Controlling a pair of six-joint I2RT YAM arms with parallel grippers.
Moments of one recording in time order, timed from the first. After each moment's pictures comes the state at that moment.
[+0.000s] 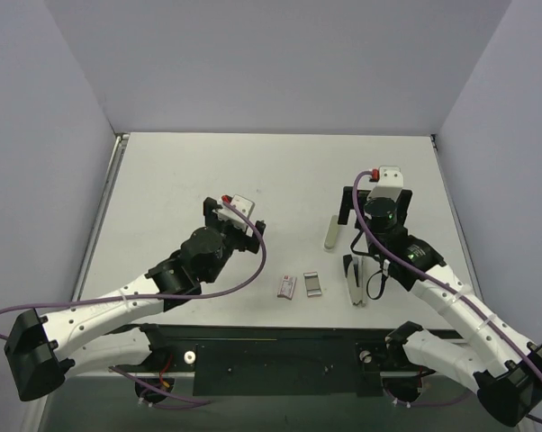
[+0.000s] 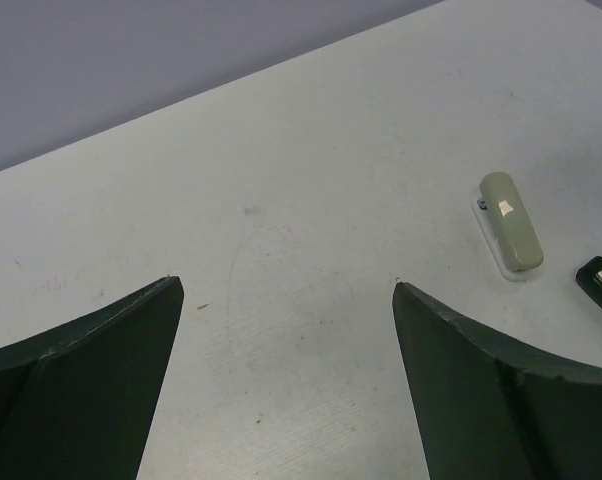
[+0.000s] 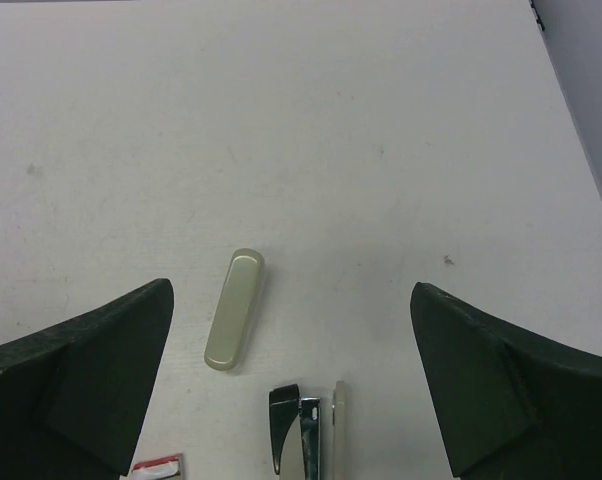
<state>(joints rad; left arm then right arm) -0.97 1.01 0.72 0.18 -0.54 0.03 0.57 0.96 0.82 -0.27 0.60 0.20</state>
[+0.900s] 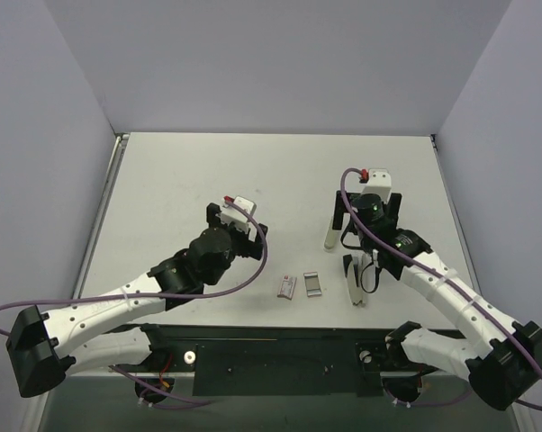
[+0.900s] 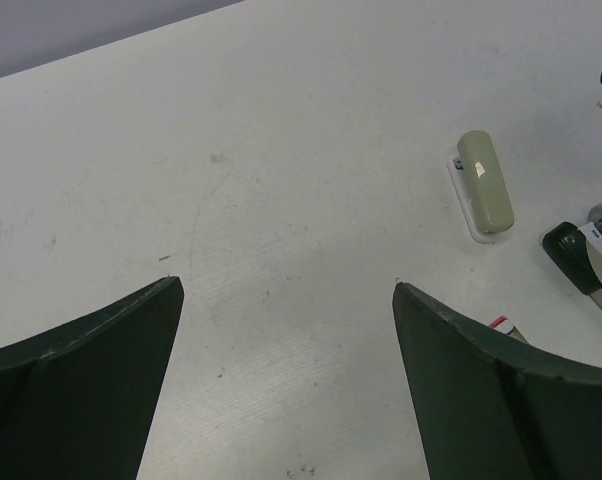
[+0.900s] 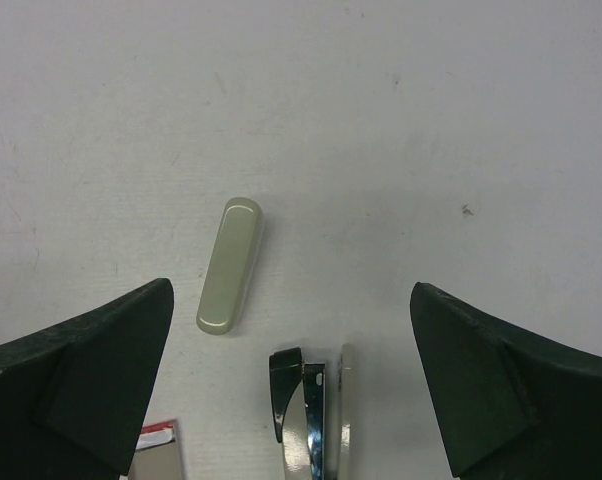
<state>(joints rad) -0.99 1.03 0.74 0.05 -0.55 -0.11 0.56 1.03 0.82 -0.35 0.59 0.29</state>
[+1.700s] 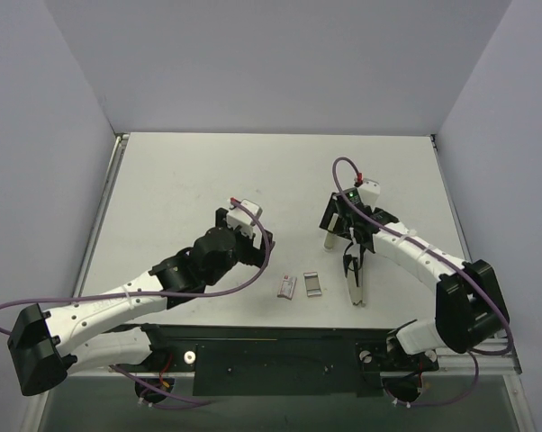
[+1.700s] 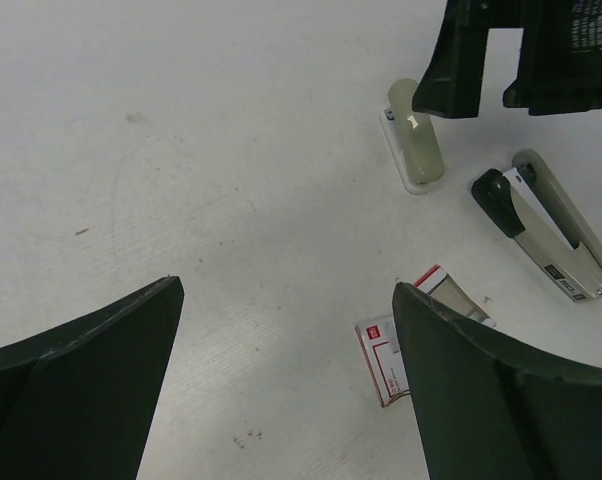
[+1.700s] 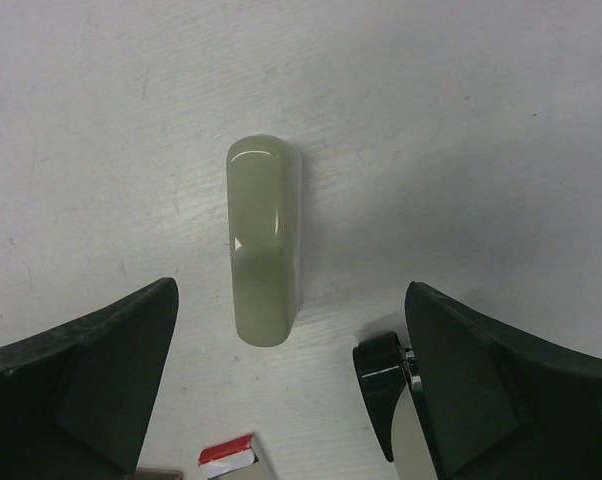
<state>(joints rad) -0.99 1.04 0.76 -0.04 -0.40 -0.23 0.46 1.38 0.86 -0.36 0.41 0.67</state>
